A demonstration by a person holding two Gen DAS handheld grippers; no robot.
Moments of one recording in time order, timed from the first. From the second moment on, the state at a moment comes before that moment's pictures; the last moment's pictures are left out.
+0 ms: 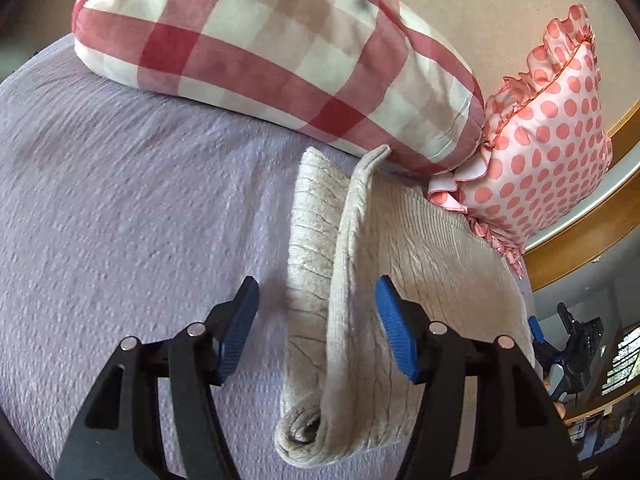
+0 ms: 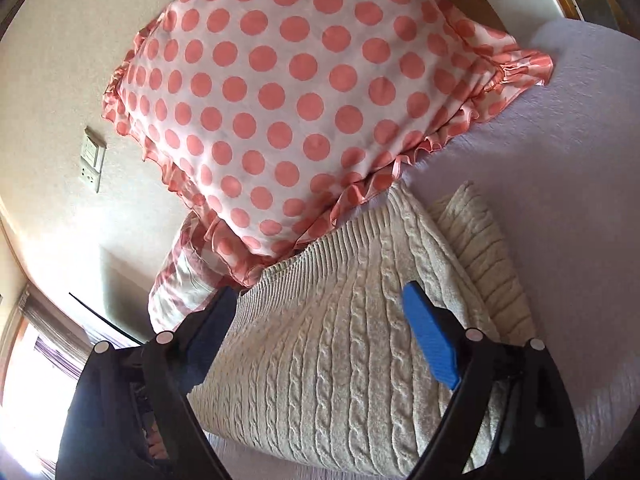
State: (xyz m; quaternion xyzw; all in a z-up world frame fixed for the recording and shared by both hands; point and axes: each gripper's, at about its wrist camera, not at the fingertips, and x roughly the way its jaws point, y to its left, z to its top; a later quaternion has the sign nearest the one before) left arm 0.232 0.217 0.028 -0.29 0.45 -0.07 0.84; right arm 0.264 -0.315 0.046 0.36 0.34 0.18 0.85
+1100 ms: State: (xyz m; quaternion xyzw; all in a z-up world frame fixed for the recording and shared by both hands) left arm 0.282 -0.092 0.122 -0.25 0.41 -0.34 0.81; right arm 0.261 -0.393 0.052 0.39 0.32 0.16 0.85
